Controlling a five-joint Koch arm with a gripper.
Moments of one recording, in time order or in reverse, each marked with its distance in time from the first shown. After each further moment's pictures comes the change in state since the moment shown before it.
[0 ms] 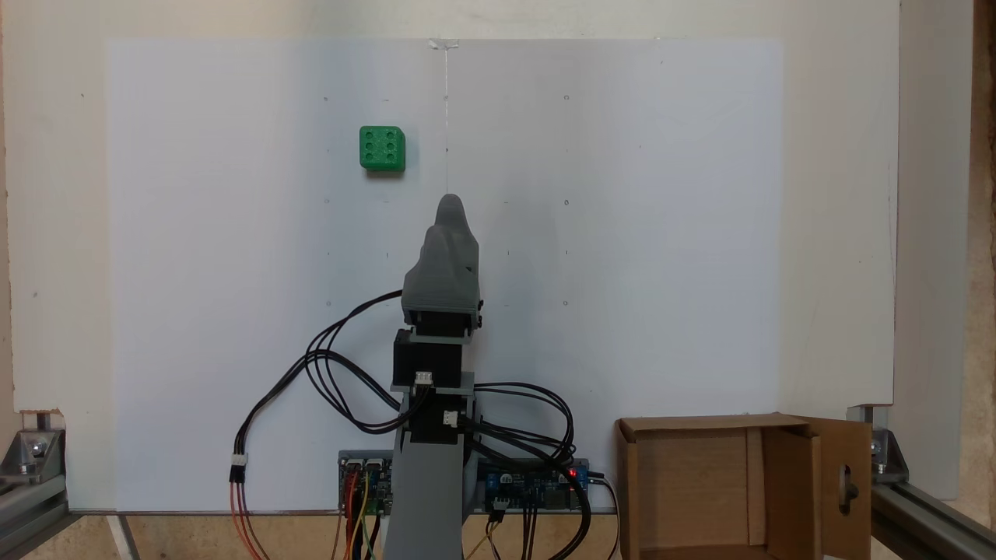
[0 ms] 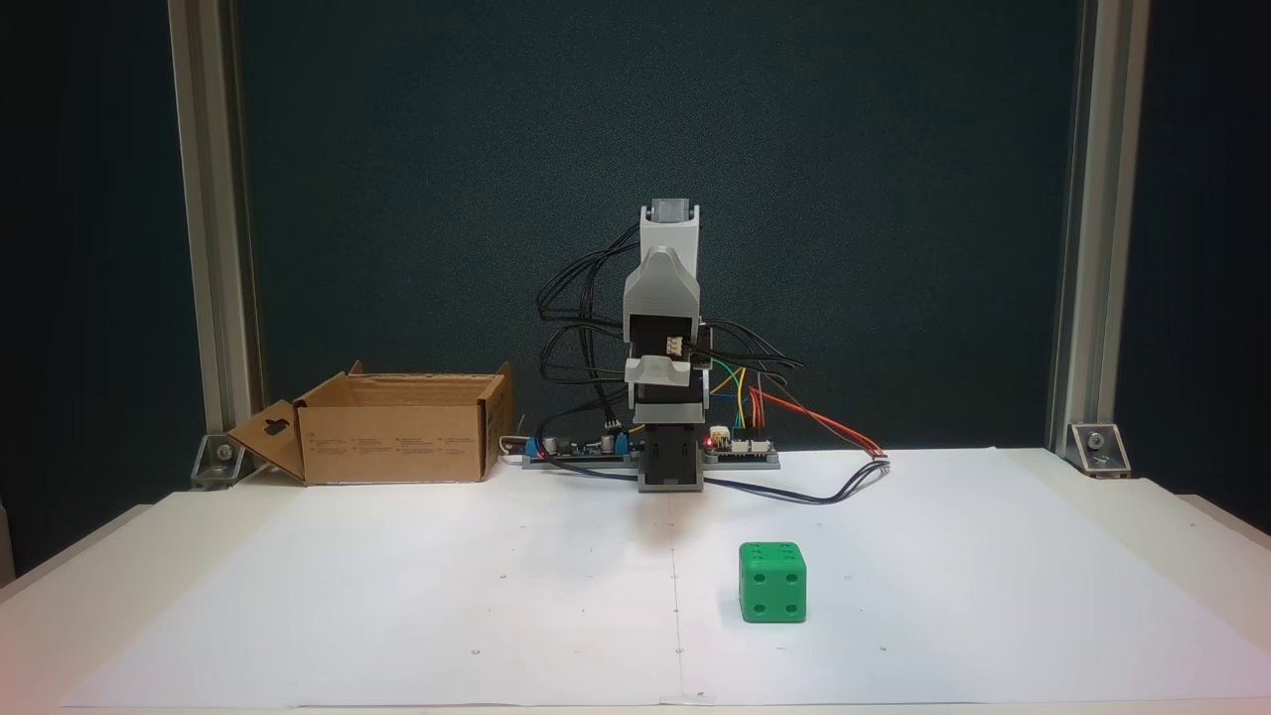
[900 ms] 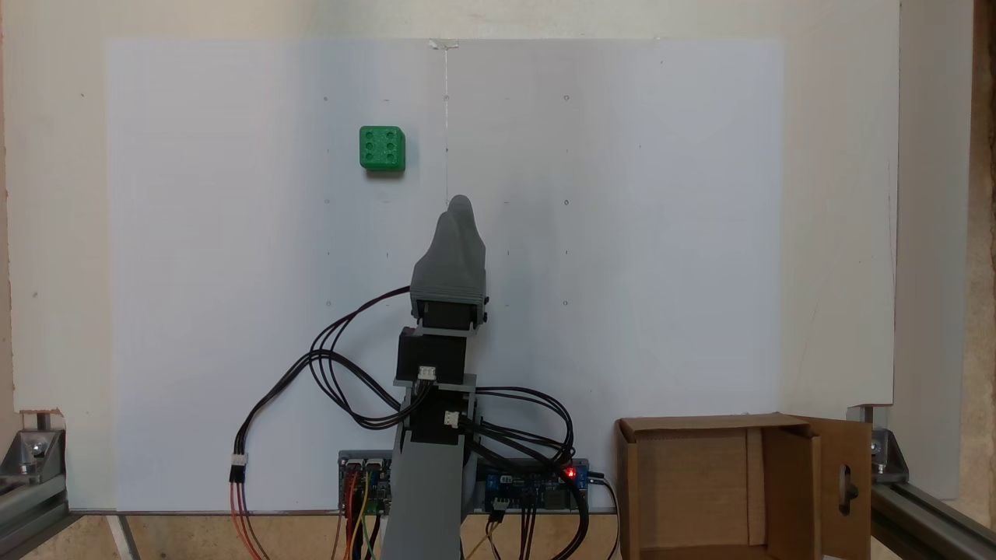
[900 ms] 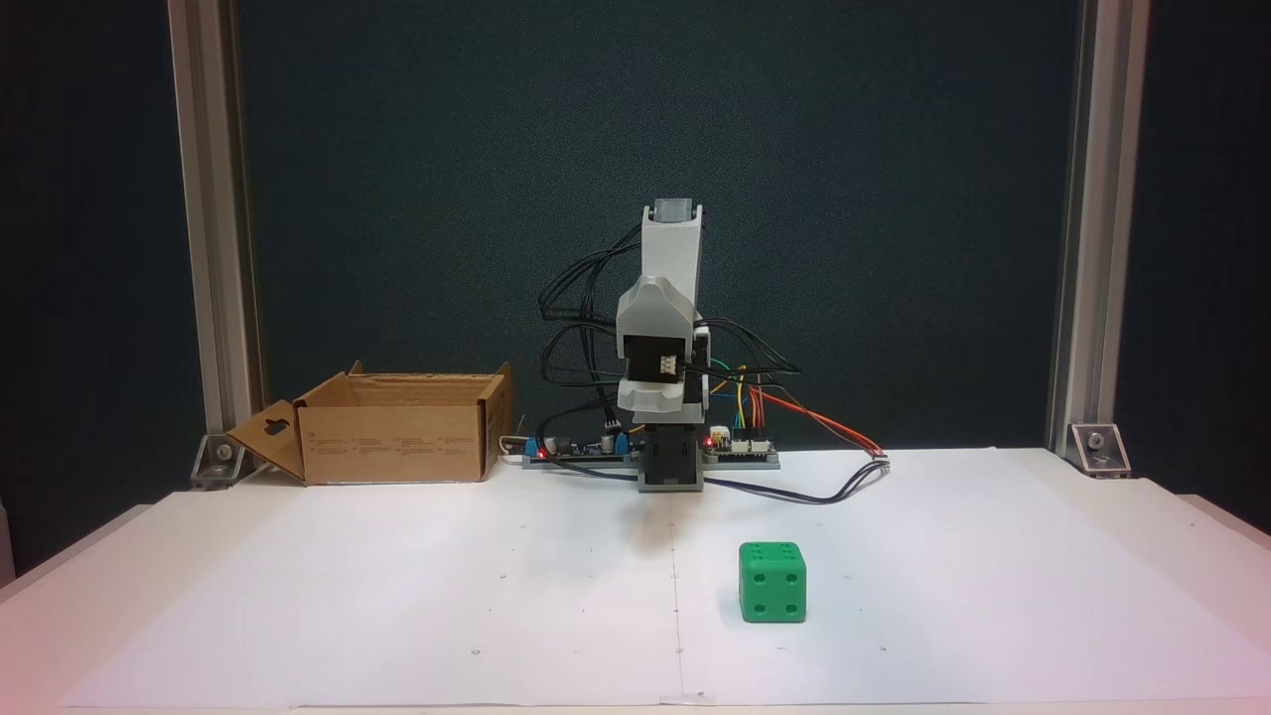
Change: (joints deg) arm 1.8 0.0 0.0 7.7 0.0
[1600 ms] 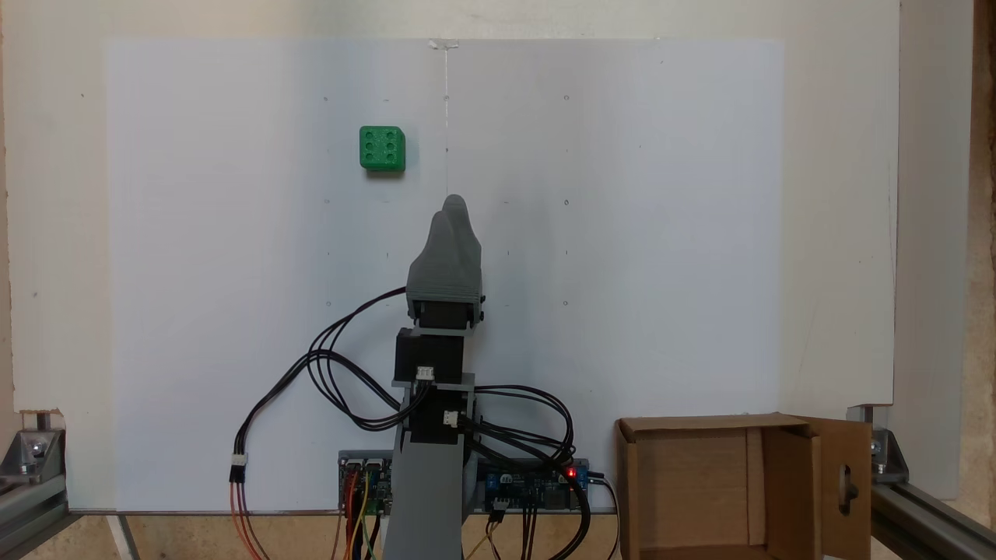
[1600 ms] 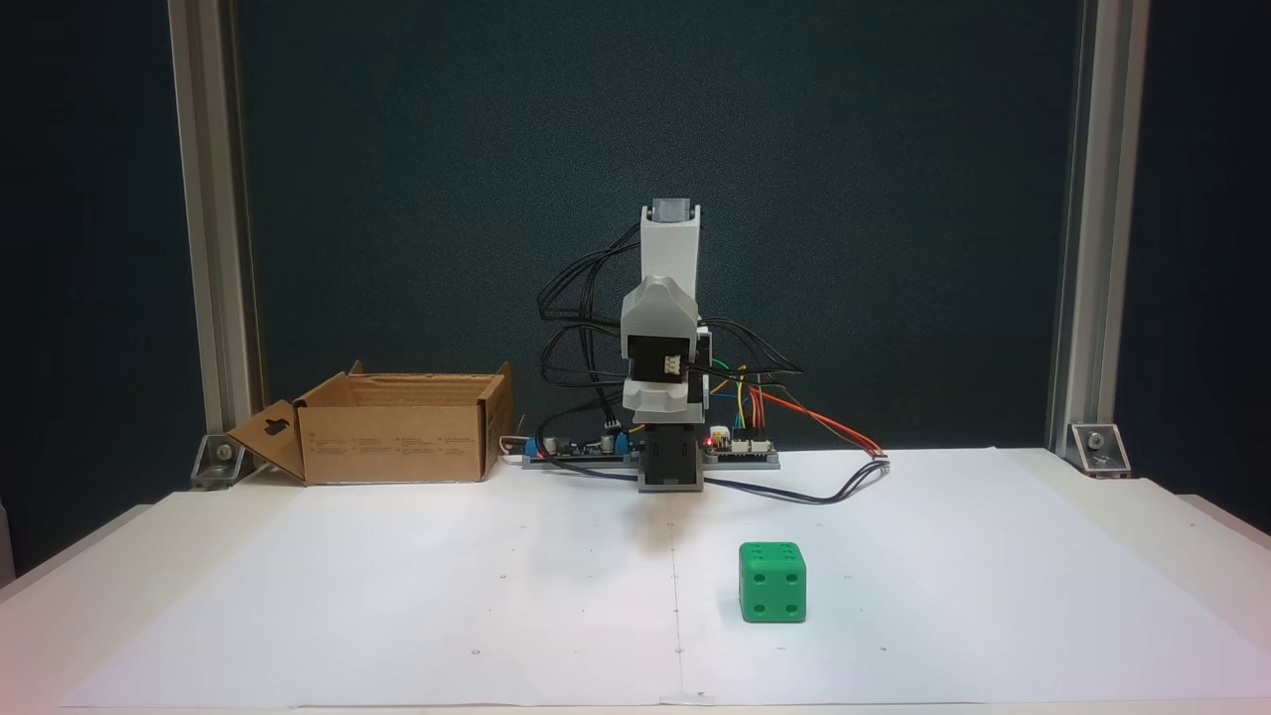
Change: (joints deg) arm -1.6 0.0 0.0 0.0 0.0
